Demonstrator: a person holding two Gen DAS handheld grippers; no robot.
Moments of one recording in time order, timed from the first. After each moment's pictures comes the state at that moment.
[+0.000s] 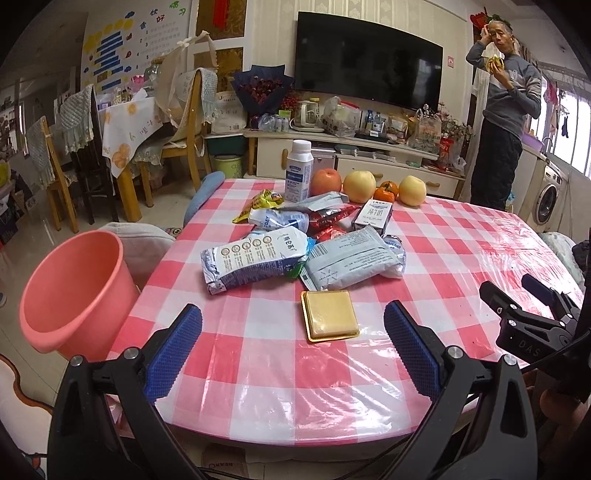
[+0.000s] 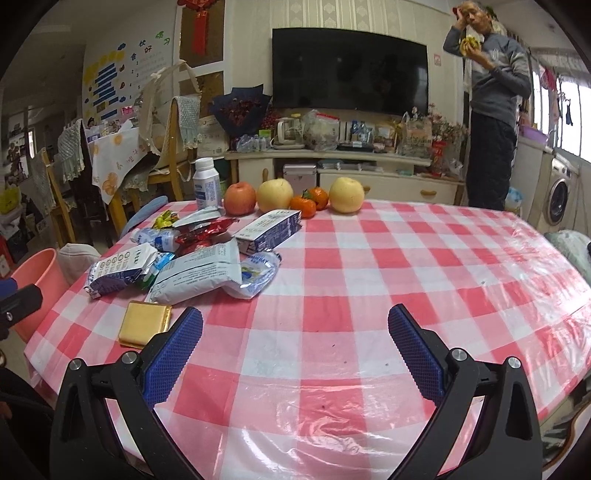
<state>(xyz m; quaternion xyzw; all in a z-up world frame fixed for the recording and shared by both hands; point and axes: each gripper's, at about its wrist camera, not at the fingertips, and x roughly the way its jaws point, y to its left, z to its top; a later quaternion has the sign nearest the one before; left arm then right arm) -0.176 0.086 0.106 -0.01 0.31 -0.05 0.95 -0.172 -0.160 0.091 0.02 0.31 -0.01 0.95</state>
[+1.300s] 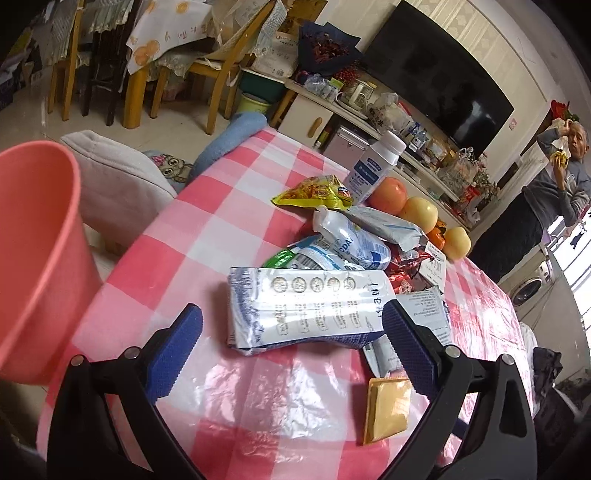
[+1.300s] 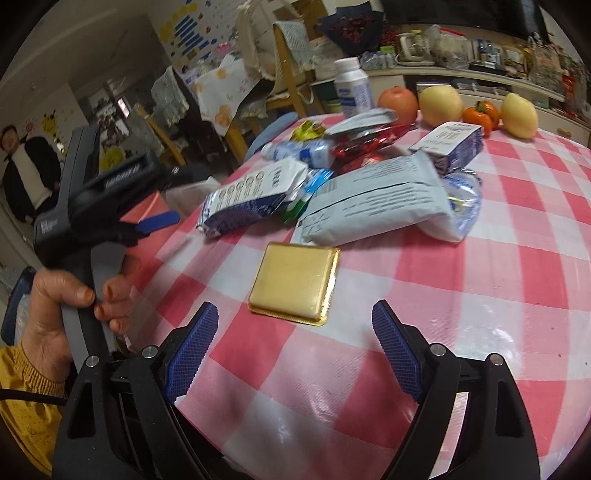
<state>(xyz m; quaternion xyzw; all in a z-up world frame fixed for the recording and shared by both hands) -0.028 0.183 0.049 -0.22 0.38 -0.05 0.89 -0.112 -0.065 0.039 0.06 0.44 0.24 0.86</state>
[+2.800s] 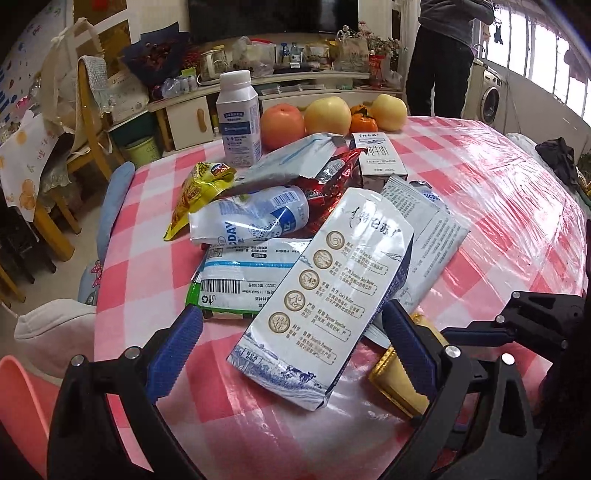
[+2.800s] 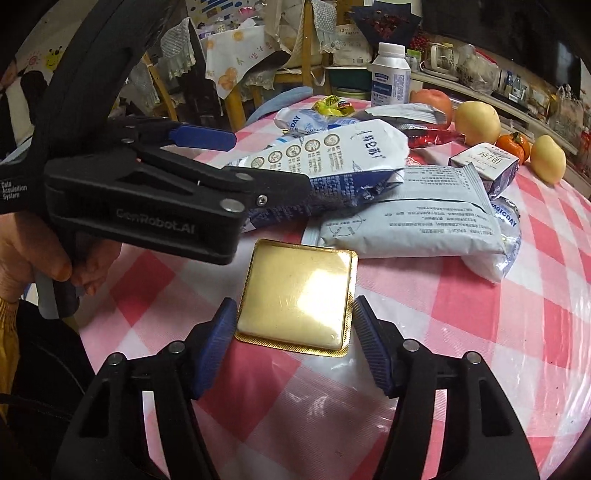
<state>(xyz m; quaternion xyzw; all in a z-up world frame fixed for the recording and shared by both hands) 0.001 0.097 0.044 0.11 0.40 -0.21 0.89 -0.091 -0.020 0.018 -0.05 0.45 0.22 0.86</state>
